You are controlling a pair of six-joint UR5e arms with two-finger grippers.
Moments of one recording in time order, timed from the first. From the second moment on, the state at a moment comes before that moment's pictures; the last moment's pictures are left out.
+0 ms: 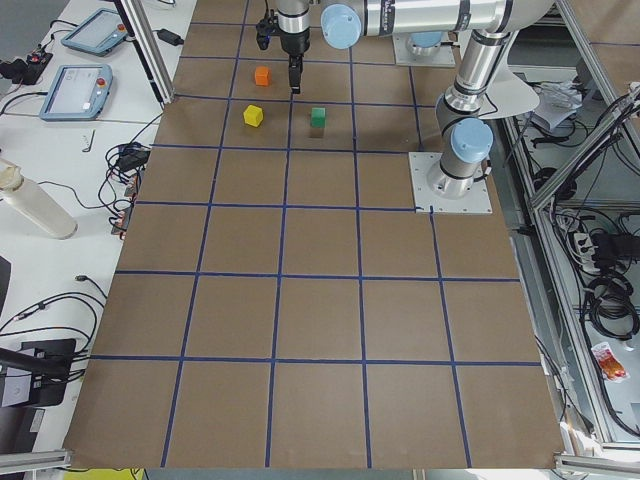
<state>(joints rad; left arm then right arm) -1.53 -1.61 -1.60 -1.52 1.53 0.09 1.31 -1.34 2.00 -2.27 -1.56 -0.60</state>
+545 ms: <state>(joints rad) -1.53 -1.62 -1.60 -1.52 1.53 0.09 1.31 -1.34 1.99 -2.27 -1.58 -0.60</state>
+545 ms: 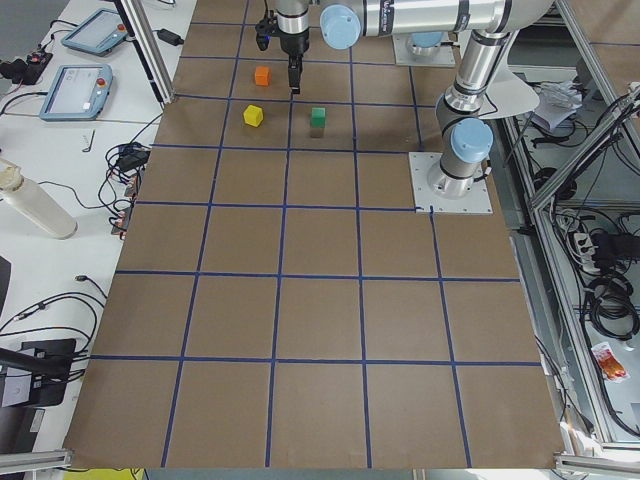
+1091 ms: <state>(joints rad) -1.53 -1.62 -1.60 -1.52 1.53 0.08 1.34 -1.44 1.78 -1.95 -1.61 -0.51</state>
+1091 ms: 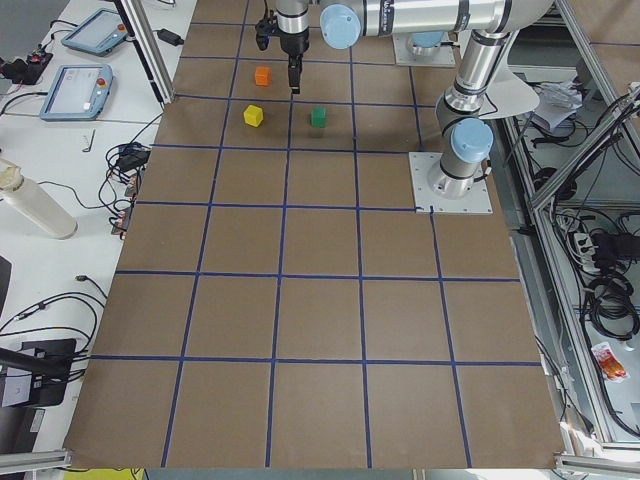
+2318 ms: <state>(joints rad) -1.58 -1.58 -1.59 -1.49 1.60 0.08 1.63 -1.54 1.57 -1.70 -1.57 0.05</state>
